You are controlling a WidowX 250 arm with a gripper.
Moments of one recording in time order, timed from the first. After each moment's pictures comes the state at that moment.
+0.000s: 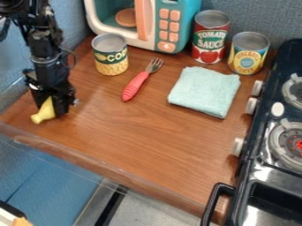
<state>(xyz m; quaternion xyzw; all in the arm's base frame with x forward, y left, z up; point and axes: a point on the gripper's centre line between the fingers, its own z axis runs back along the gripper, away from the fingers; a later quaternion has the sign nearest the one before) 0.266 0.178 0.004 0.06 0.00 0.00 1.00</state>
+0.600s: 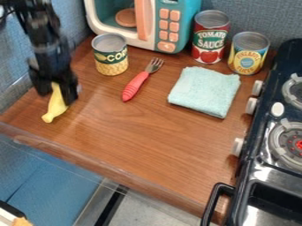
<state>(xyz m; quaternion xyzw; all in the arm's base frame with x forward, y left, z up) 0.284 0.175 0.039 0.04 -0.05 0.00 1.00</state>
